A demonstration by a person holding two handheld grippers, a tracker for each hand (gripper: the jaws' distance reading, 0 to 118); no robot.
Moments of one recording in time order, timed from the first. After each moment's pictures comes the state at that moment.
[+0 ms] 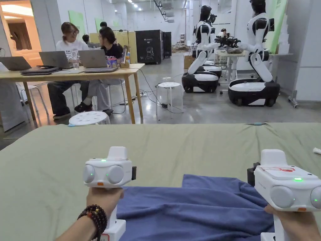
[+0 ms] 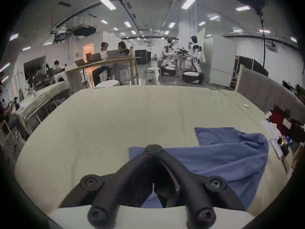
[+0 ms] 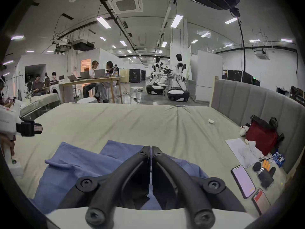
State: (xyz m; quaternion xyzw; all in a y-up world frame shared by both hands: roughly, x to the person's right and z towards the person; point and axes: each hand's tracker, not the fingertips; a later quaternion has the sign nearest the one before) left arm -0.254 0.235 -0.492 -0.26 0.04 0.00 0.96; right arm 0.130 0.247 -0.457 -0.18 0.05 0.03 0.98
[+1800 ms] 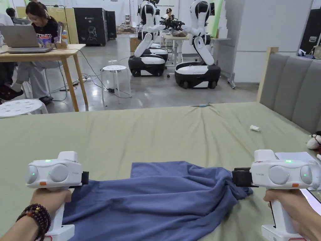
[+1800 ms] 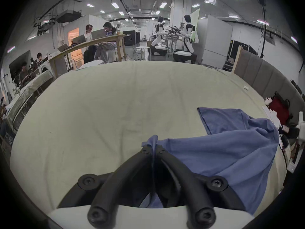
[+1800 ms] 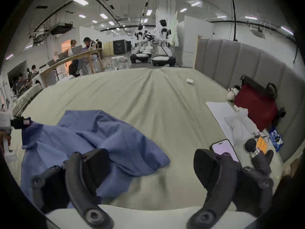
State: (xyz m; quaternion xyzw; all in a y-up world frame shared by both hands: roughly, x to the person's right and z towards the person) left arm -0.233 0.179 -0.552 -0.35 -0.02 0.01 0.93; right arm 0.286 0.182 -0.503 -0.35 -0.02 0.01 0.94
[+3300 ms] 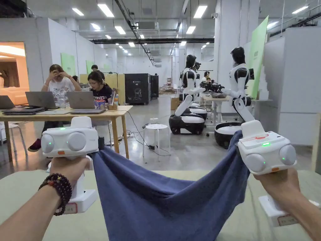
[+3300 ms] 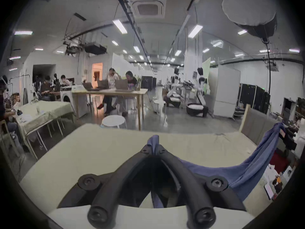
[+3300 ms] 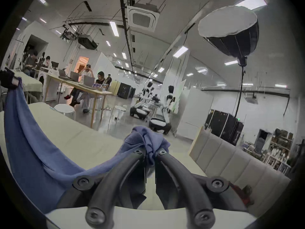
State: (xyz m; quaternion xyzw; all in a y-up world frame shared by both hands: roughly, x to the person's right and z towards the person) left arm -0.301 0.438 -0.568 -0.11 0.06 0.03 0.99; right arm 0.113 0.409 -0.602 -0.06 -0.03 0.17 0.98
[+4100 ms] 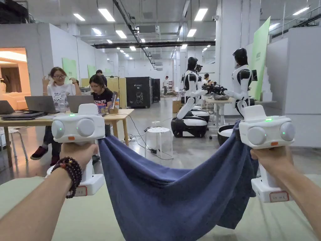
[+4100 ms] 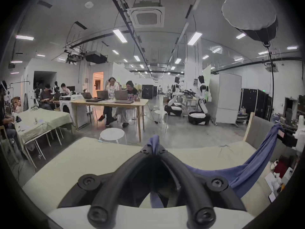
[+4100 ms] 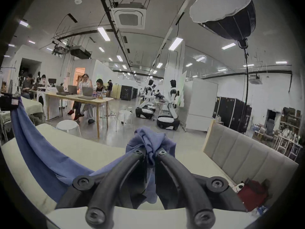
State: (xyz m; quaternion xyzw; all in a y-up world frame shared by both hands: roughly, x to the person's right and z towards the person) left arm -0.297 0.432 -0.646 -0.10 0.06 0.02 0.99; right arm 0.119 0.419 -0.676 -0.09 -0.01 0.09 0.99
